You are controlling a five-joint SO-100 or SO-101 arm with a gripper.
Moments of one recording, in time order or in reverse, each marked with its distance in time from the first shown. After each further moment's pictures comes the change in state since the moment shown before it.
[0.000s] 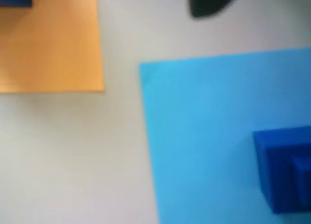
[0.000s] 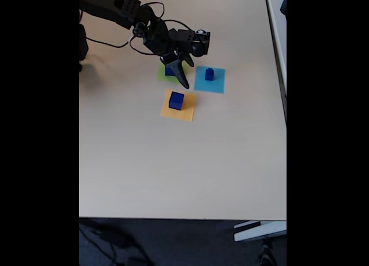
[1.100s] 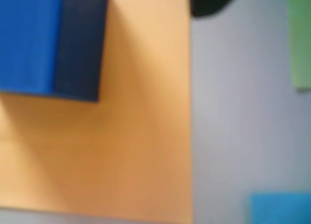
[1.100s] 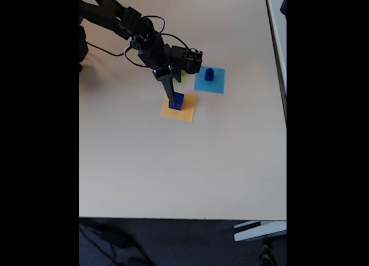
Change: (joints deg) arm 5.1 -7.0 -2.6 6.5 -8.8
